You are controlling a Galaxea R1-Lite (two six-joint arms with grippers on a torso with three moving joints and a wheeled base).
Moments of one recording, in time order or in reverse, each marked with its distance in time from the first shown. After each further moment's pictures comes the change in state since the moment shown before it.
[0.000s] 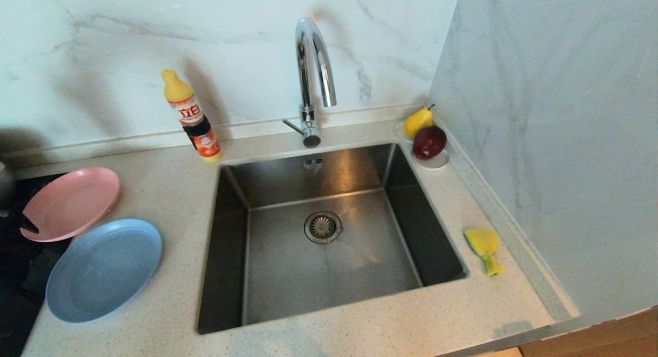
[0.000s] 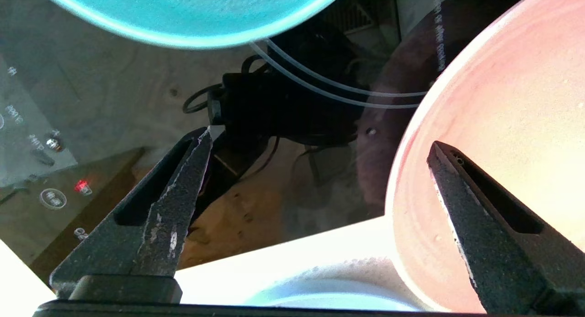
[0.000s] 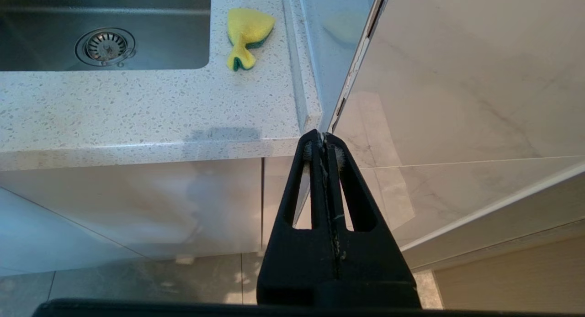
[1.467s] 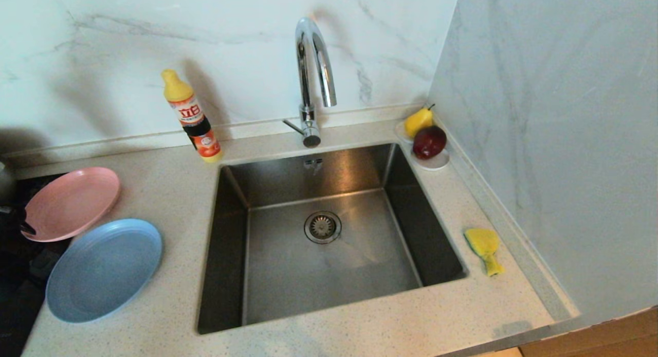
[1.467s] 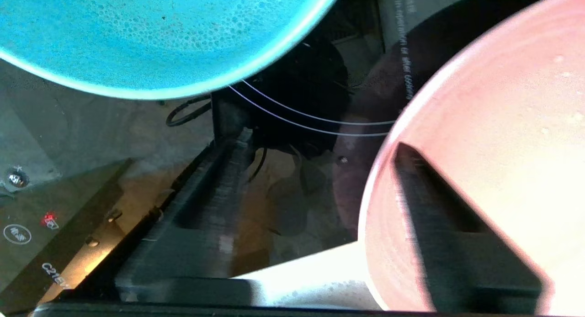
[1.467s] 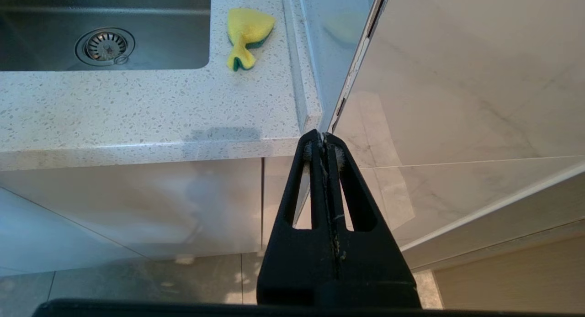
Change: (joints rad) left arm -0.002 0.038 -0.043 -0.036 -0.009 -0.012; right arm 0.000 0.000 0.000 0.000 0.000 0.000
